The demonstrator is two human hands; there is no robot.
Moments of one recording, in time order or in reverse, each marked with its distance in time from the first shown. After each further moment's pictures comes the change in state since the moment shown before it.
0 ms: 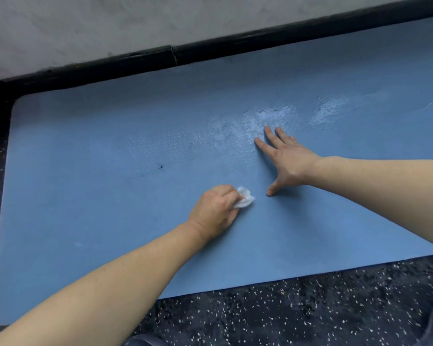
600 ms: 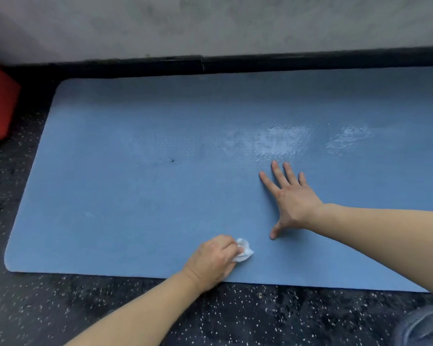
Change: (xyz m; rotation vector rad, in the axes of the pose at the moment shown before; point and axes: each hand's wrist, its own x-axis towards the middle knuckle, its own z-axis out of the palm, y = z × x) left_hand -0.085 0.079 0.037 -0.078 0.016 -0.109; right_hand -0.041 0.000 0.038 -0.157 -0.050 -0.053
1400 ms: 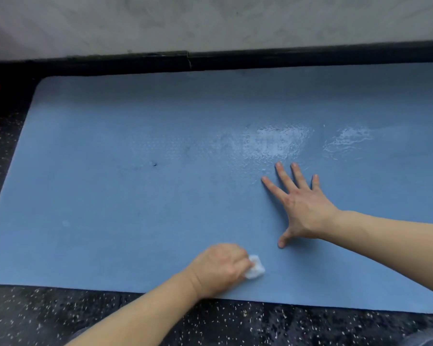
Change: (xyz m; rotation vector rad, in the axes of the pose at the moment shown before) left_hand 0.052 0.017 0.022 0.196 -0.040 0.251; right_hand 0.002 0.052 0.010 -0.055 -0.004 -0.054
